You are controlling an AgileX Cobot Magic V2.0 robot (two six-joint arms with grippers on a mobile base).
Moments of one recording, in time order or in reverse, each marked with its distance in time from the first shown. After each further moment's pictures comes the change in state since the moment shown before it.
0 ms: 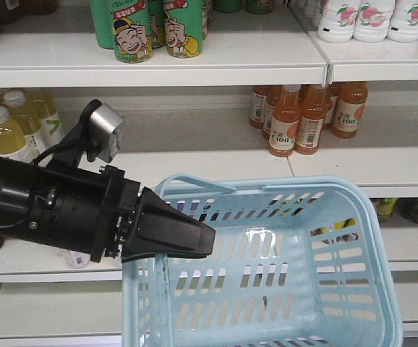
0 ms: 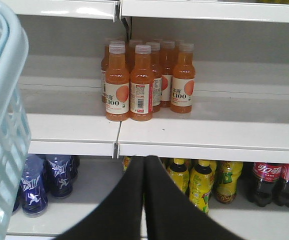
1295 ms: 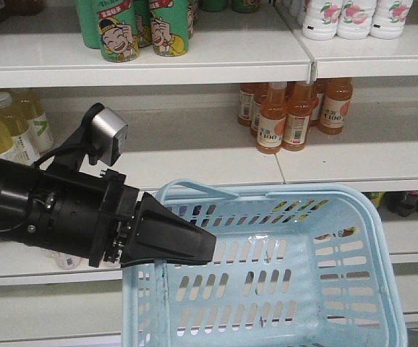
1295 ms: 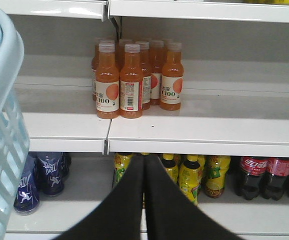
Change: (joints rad) left arm 0.000 0.000 0.000 0.005 0.020 0.001; right arm 0.000 0.000 0.000 0.000 0.000 0.000
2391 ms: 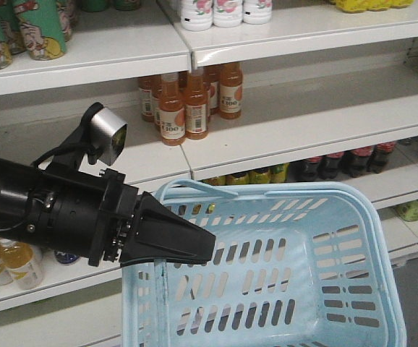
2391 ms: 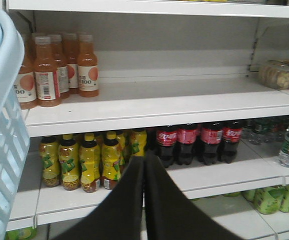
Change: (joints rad) left arm 0.000 0.000 0.000 0.000 0.000 0.000; right arm 0.000 0.000 0.000 0.000 0.000 0.000
